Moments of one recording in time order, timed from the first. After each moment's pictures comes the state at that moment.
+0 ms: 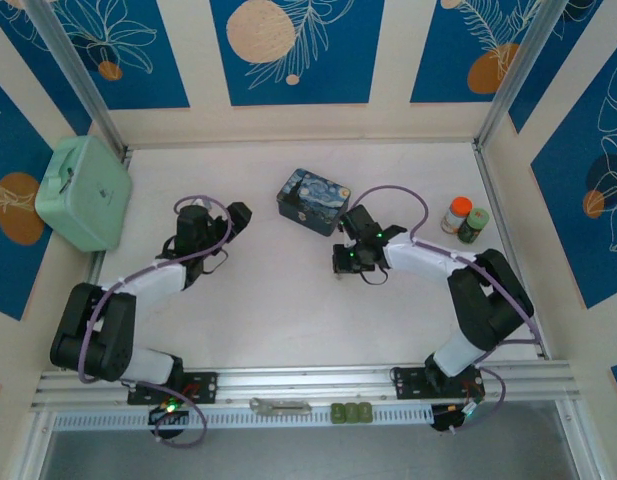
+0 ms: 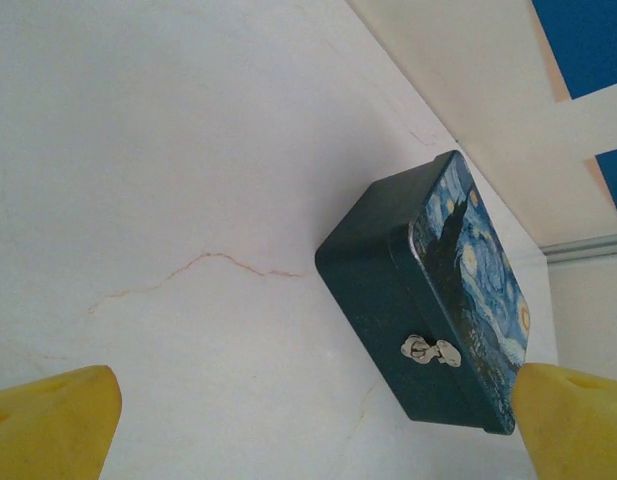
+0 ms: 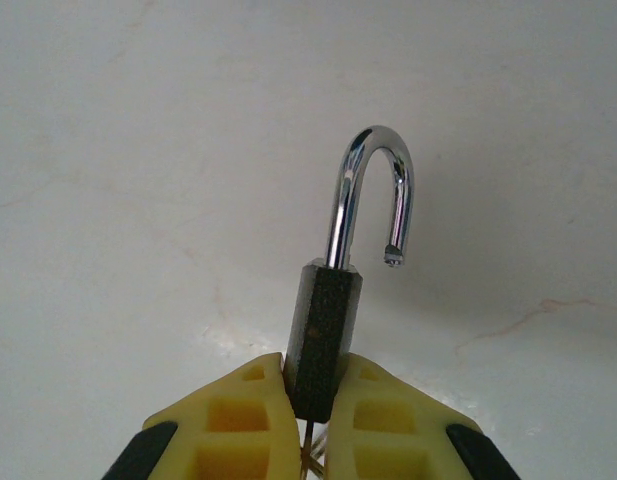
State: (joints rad) left arm -0.26 1.41 0.62 0.29 0.12 -0.92; right arm 0.59 1.60 0.93 -0.47 -0.12 0.52
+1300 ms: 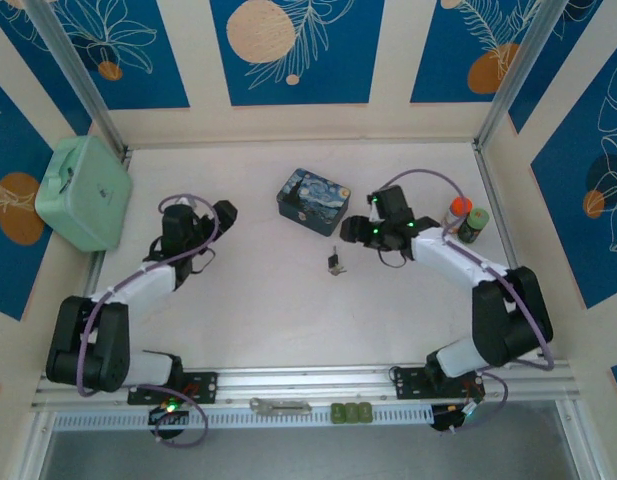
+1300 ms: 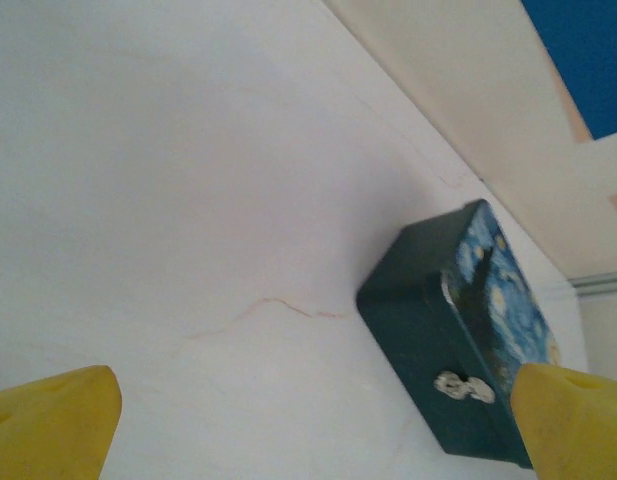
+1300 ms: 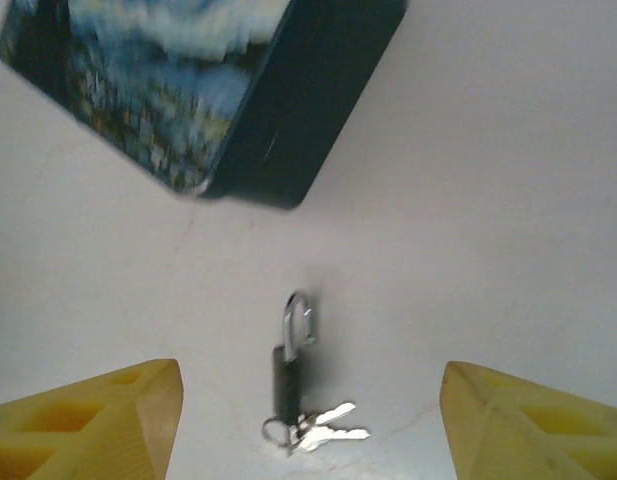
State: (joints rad) left arm -0.15 1.34 0.63 0.20 0.11 -0.83; right arm 0.35 1.44 0.93 -0.38 -0.17 0.52
